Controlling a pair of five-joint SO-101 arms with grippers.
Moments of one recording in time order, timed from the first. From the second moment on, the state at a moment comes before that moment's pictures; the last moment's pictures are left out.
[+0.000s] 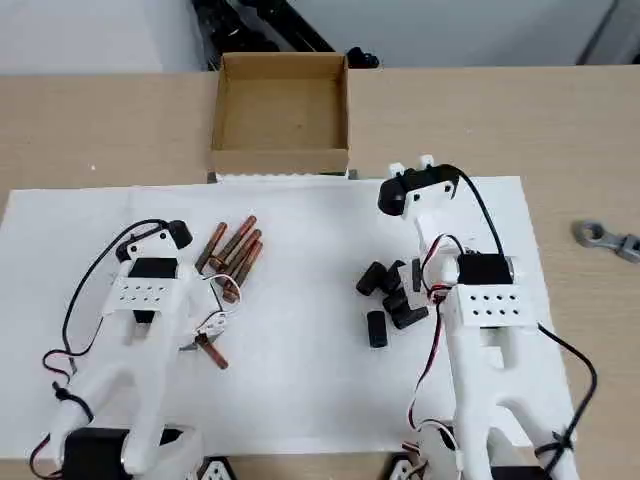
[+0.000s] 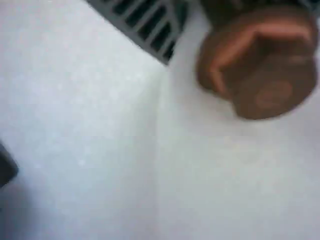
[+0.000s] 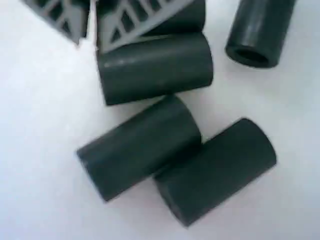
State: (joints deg) left arm -1.9 -16.9 50.9 73.5 33.6; right arm -4.9 -29.5 43.6 62.1 15.7
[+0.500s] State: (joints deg) left arm 2.5 -16.0 45.4 81.5 33.4; right arm -4.9 -29.5 43.6 62.1 15.7
